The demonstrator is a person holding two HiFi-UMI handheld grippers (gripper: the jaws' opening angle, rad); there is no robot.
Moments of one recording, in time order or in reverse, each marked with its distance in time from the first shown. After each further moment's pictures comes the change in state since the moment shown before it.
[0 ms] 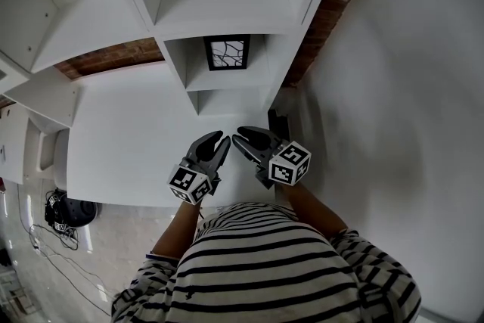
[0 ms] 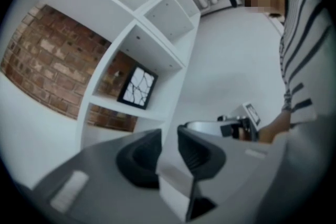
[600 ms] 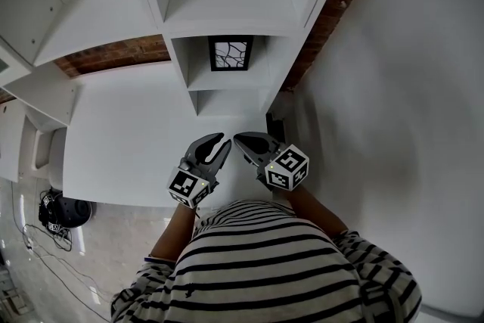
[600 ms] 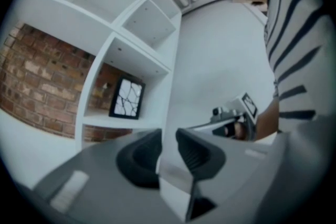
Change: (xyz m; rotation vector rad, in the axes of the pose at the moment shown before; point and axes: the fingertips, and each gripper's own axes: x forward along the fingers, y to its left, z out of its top) left arm -0.011 -0.019 0.018 0.164 -0.008 -0.049; right arm -0.001 0.023 -0.001 -0.162 0.105 -0.021
